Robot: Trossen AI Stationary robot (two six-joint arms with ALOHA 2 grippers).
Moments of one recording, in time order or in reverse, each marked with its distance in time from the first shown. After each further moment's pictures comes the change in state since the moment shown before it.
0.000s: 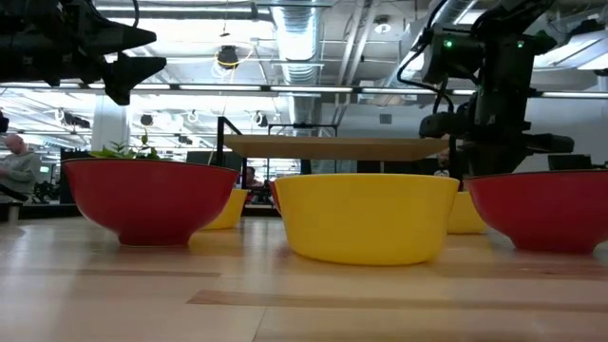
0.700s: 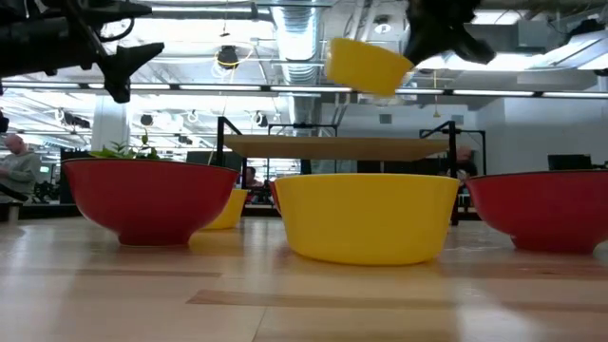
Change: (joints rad) left arm 0.000 -0.001 0.000 0.130 0.000 -0.306; right arm 0.171 -0.052 0.442 -0.021 0.285 -0.219
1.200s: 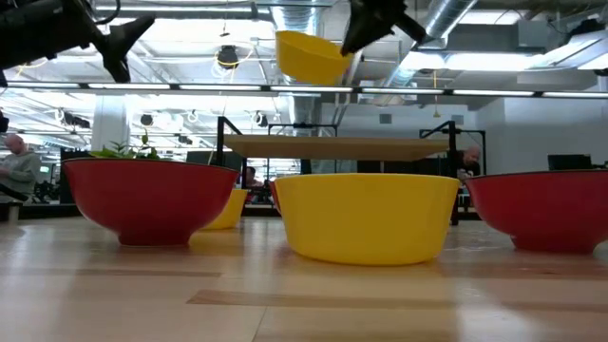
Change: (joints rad) left arm 0.000 0.002 0.000 0.186 0.000 -0.017; right arm -0.059 0.281 0.360 -0.008 0.214 -0.403
